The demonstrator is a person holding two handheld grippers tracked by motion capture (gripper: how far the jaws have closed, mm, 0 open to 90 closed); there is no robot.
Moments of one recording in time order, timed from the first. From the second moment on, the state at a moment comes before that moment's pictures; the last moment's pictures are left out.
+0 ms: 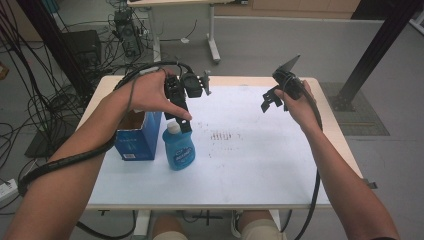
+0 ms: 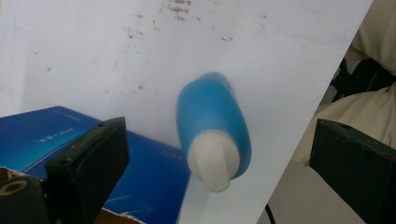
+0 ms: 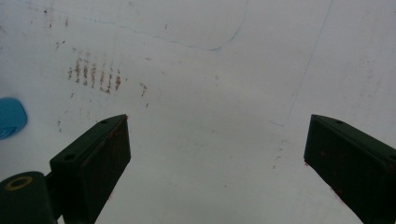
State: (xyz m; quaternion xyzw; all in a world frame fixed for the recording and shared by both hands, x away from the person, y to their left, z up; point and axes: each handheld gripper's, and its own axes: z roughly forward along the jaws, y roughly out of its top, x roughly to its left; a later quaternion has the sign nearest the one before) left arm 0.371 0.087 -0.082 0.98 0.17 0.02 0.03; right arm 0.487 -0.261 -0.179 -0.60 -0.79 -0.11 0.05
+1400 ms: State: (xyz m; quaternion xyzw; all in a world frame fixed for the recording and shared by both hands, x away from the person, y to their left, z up) left arm 0.375 0.098 -0.142 0.97 0.23 0.01 0.01; right arm 0.487 -0.253 -0.187 -0.58 -0.80 -0.11 0.05
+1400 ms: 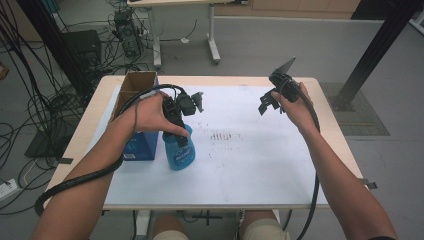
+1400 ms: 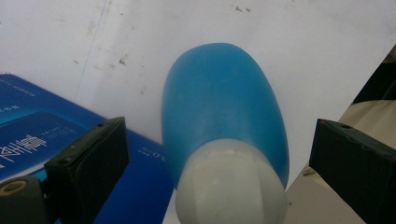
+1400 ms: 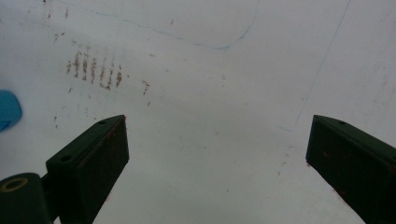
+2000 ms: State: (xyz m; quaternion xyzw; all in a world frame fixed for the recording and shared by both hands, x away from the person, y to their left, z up) left arm 0.376 0.095 -0.141 0.97 0.22 0.01 0.01; right arm 0.487 -0.256 -0.187 -0.58 -0.81 -0.11 0.05
